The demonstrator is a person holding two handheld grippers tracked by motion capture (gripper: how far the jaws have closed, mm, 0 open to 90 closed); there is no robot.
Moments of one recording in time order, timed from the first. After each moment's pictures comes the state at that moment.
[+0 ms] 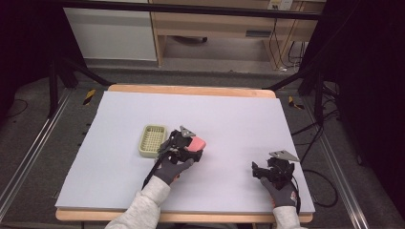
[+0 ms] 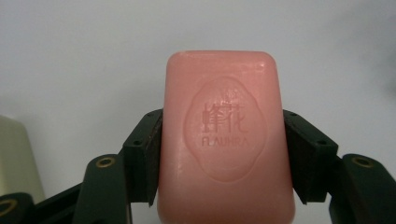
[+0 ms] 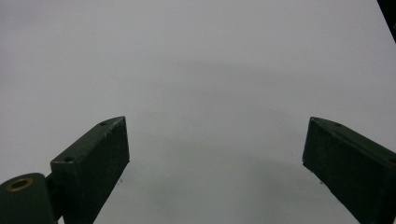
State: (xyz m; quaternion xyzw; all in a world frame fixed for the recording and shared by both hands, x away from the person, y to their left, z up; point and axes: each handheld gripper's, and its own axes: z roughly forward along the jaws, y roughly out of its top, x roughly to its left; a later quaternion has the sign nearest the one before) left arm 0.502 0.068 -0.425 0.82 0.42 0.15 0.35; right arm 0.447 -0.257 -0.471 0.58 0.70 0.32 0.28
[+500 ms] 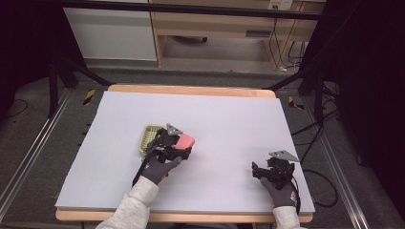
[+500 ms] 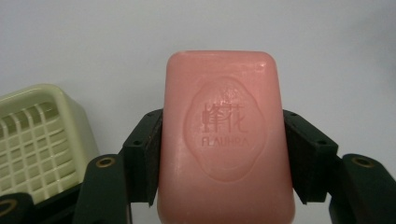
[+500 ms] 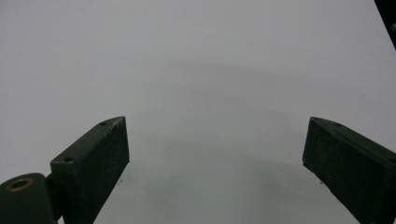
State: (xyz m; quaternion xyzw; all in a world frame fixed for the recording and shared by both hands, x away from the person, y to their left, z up) left arm 0.498 0.101 -0.413 0.81 0.44 0.16 0.35; right arm 0.446 -0.257 -0.471 0.58 0.70 0.32 0.28
